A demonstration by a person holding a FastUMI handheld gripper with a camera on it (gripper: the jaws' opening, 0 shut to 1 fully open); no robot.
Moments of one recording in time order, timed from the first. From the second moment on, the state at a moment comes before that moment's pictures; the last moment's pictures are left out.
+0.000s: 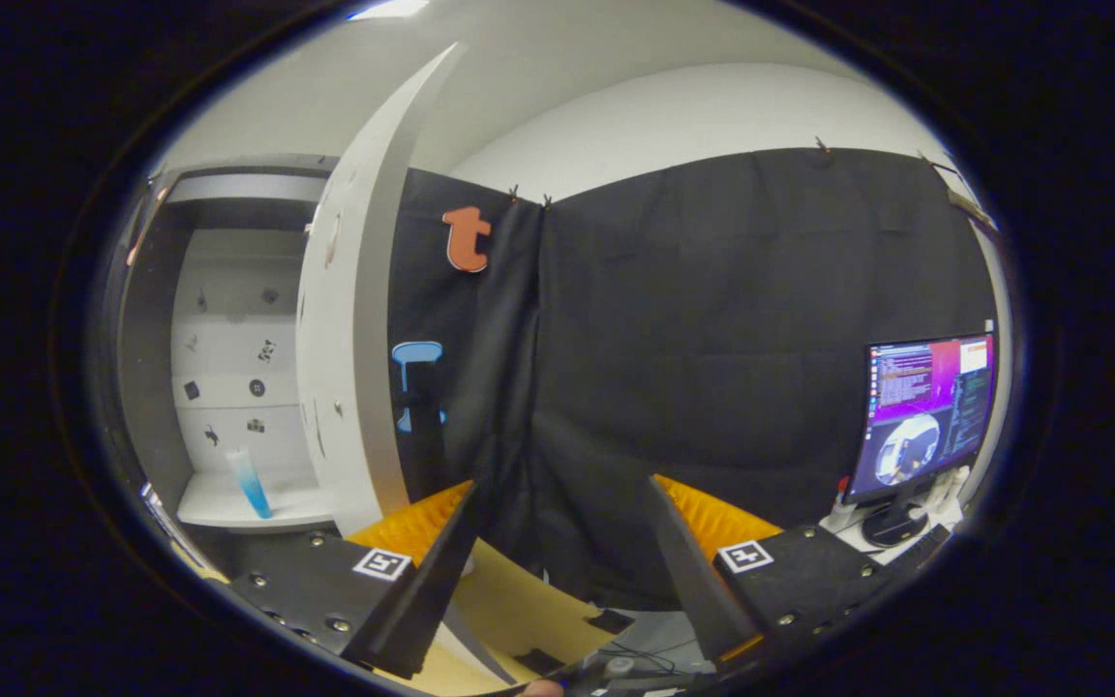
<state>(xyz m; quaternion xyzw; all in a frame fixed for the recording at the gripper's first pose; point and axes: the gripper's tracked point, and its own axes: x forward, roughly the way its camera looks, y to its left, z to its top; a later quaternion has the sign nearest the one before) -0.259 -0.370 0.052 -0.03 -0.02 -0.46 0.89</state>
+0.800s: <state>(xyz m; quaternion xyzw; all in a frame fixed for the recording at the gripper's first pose) -0.235 -0.325 0.040 -0.06 0.00 -0.38 0.92</state>
